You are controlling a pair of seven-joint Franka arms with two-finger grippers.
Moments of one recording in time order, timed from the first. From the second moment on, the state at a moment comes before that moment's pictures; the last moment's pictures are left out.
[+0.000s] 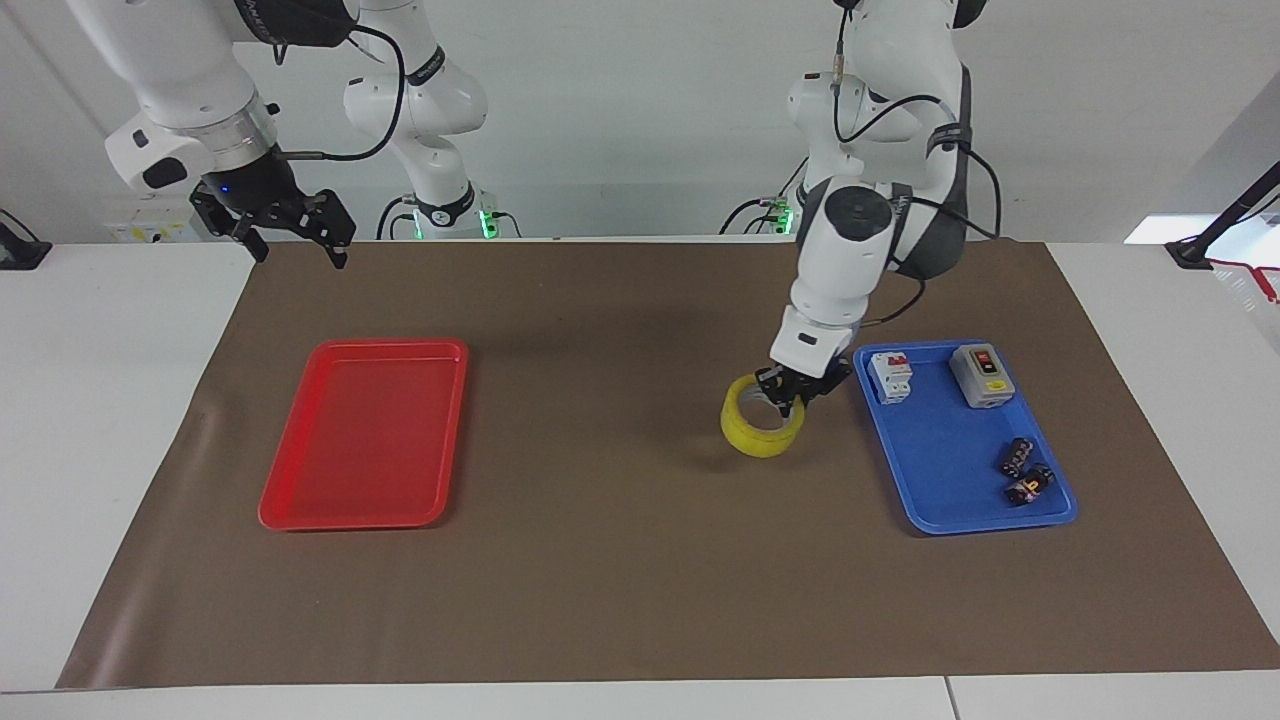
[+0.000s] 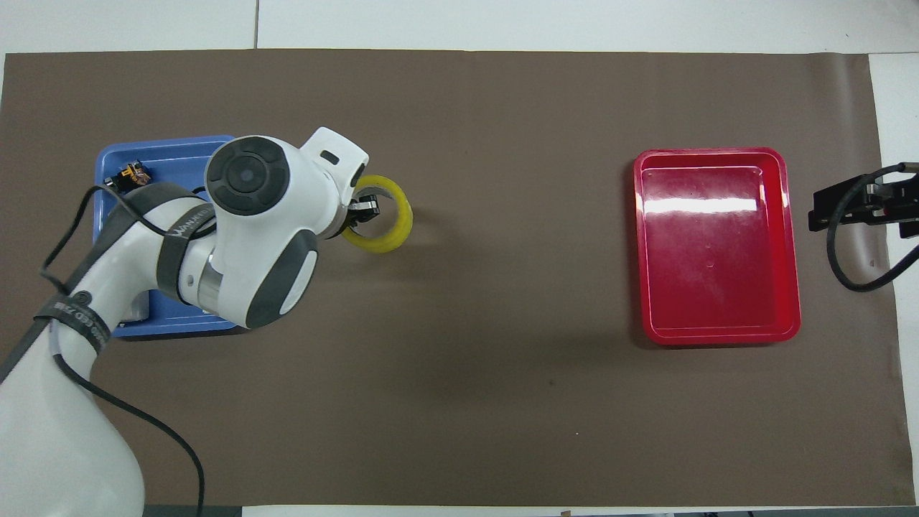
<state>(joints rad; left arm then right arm) -0.41 0.23 -0.10 -1.88 0.07 2.21 -0.67 0.04 -0.02 -0.04 -1.55 -0.03 1.47 0.12</state>
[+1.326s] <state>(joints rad) -0.40 0.17 -0.09 -1.89 0.14 2.14 -0.68 0.04 -0.02 -0.04 -1.55 -0.03 1.47 0.12</state>
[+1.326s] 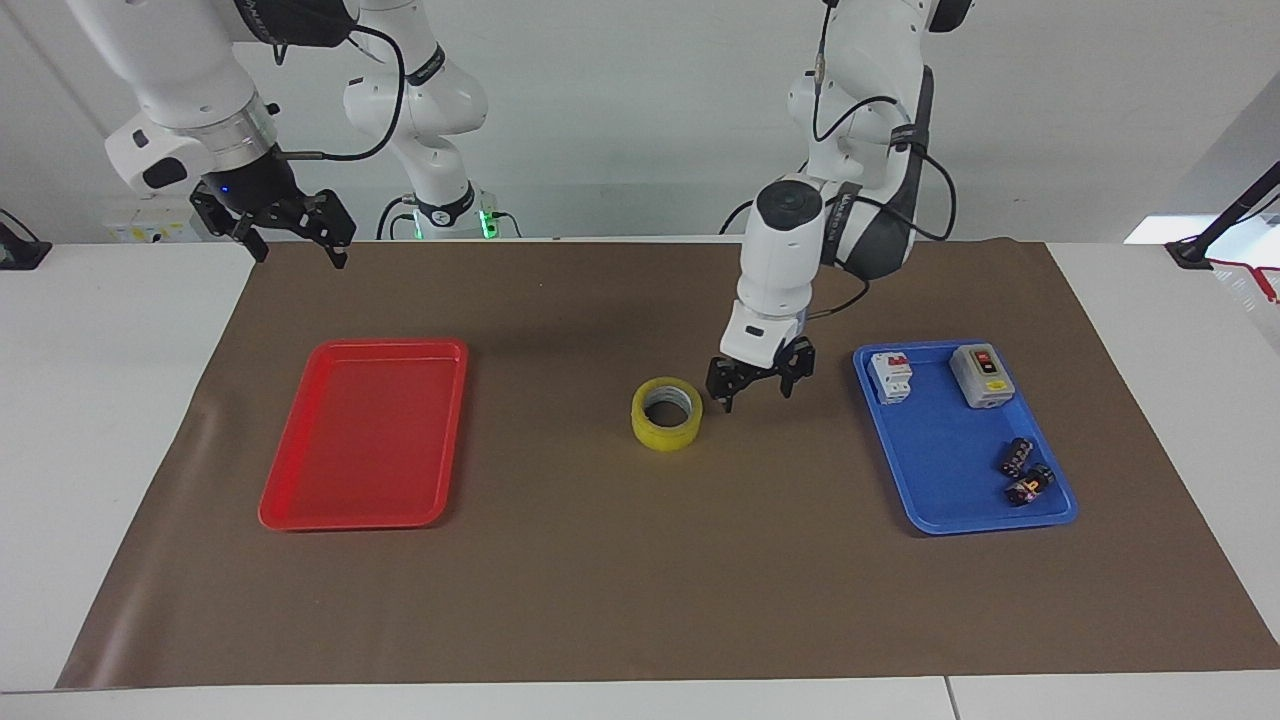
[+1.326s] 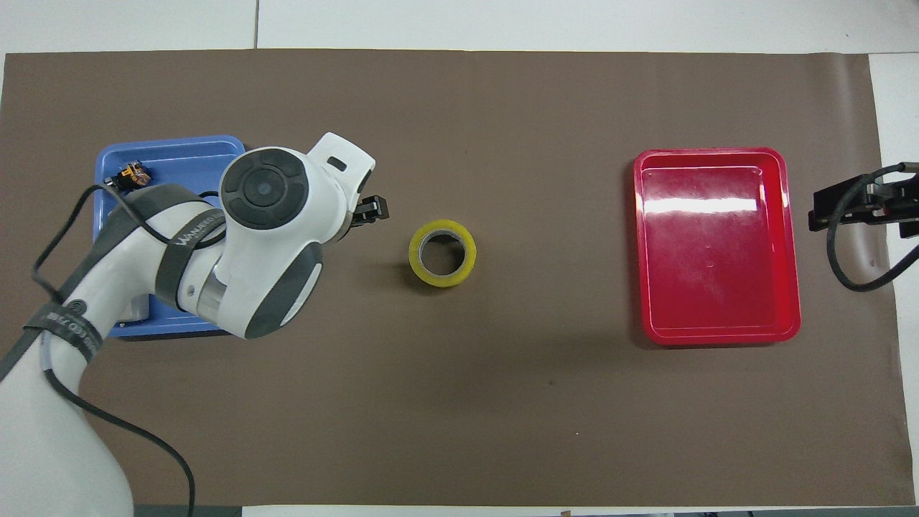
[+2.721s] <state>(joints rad) 0.00 0.01 -0.07 -1.61 -0.02 1.60 -0.11 0.32 0.25 0.20 -1.71 0.03 2.08 0.29</state>
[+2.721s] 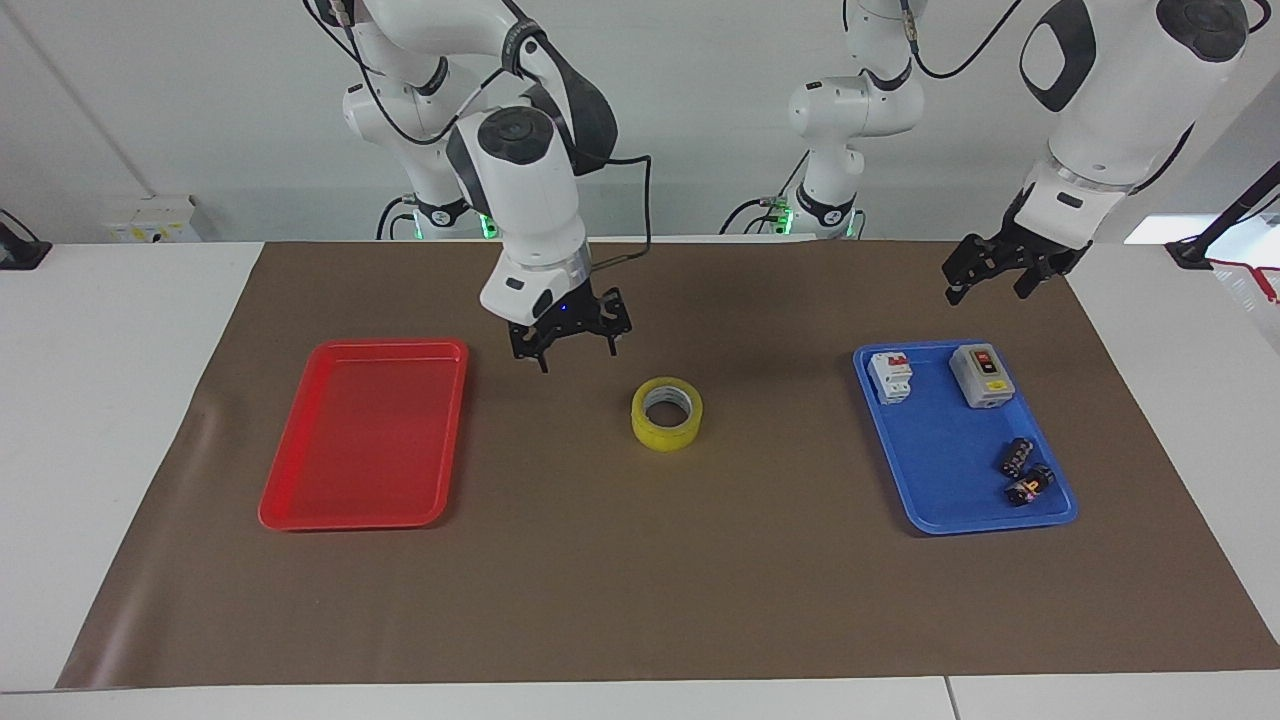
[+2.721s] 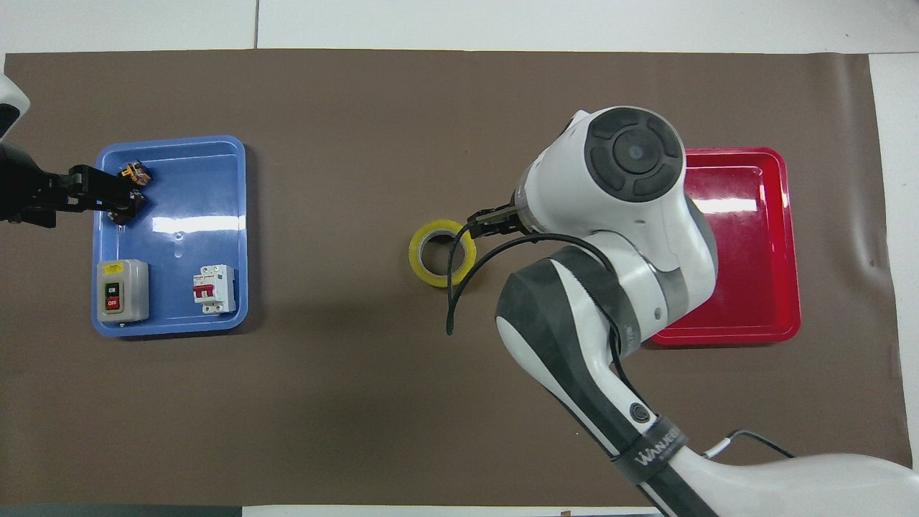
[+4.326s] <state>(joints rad) 0.01 -0.01 -0.04 -1.60 -0.02 1.58 -0.04 0.42 0.43 0.20 -1.94 -0.06 2.57 0.31</state>
